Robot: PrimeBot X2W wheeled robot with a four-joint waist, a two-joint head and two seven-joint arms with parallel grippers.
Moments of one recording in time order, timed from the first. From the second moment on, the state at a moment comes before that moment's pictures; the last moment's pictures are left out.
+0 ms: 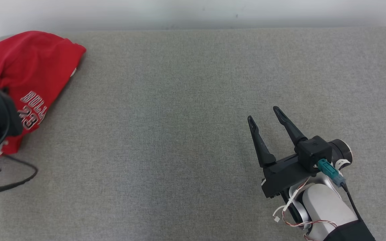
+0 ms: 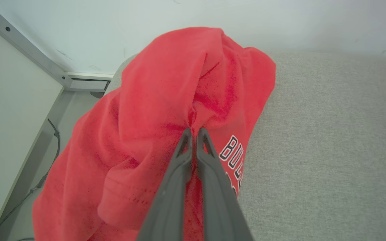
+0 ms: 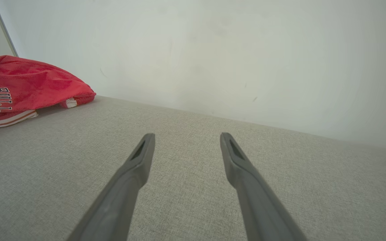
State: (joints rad) left arm -1.00 0.39 -0.31 1.09 -0.34 -0.12 0.23; right arm -0.38 -0.11 0.33 0.32 0.22 -0.03 -0.26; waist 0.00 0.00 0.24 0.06
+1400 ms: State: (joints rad) left arm -0.64 0.05 -0.88 0.62 -0.63 -0.12 -0.01; right arm -0.23 -0.11 0.20 0.34 0.29 -0.05 -0.26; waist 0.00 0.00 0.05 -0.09
